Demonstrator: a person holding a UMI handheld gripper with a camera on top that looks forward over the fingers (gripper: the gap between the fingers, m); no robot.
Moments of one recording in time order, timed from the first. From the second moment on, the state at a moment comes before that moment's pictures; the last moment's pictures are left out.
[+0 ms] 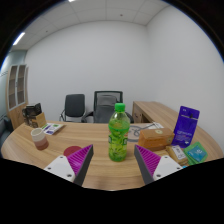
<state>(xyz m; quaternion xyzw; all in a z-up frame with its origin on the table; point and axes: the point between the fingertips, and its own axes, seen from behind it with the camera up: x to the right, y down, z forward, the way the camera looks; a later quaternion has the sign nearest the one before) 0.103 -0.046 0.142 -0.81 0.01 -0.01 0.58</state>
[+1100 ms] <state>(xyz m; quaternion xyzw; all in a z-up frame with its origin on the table) 0.096 0.099 0.122 -0.74 -0.21 -0.23 0.60</state>
